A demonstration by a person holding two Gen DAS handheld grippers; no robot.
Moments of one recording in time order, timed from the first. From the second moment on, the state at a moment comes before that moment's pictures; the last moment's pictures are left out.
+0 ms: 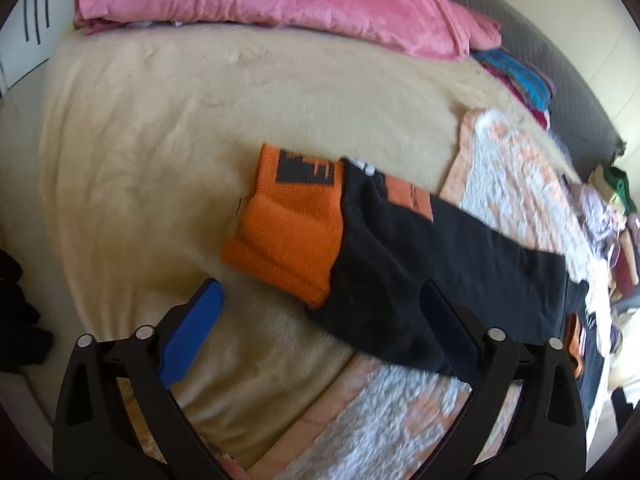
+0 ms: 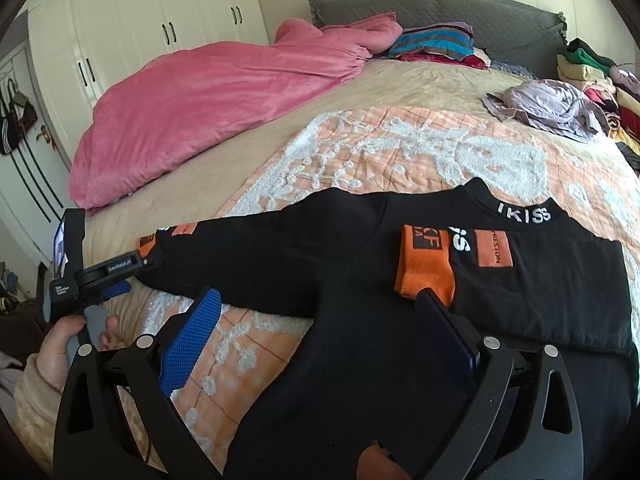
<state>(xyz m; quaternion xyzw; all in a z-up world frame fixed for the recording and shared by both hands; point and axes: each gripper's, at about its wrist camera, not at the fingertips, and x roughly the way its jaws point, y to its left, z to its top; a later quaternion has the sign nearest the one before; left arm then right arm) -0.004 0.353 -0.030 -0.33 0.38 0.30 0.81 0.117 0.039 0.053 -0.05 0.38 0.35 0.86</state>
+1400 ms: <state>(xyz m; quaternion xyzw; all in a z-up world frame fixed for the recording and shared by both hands) 0.113 0.163 0.093 -0.26 0.31 -0.04 0.91 0.124 -0.135 0.052 0.09 0.38 0.15 0.91</state>
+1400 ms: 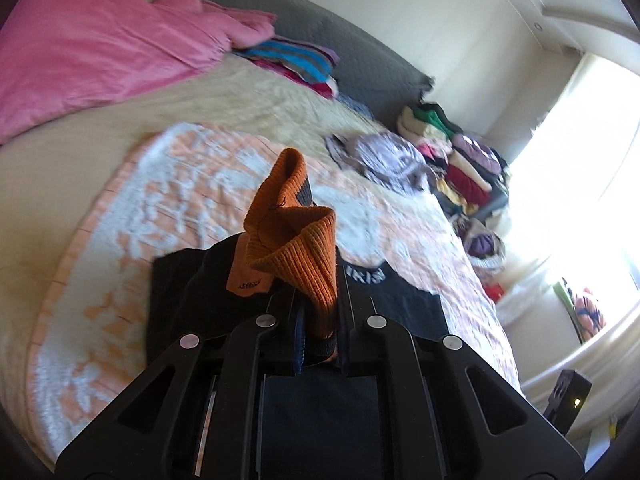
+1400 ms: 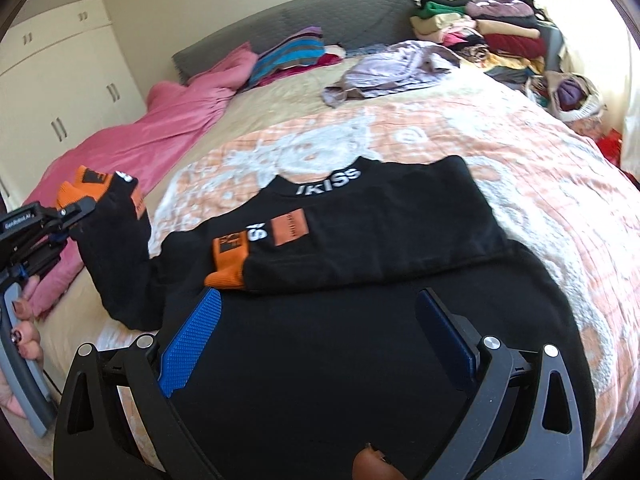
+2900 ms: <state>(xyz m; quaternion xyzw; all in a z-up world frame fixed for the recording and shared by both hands) 0.132 0.111 0.021 -0.14 0.43 -0.07 0.89 0.173 -0.131 -0.006 0.16 0.46 0.18 0.86</state>
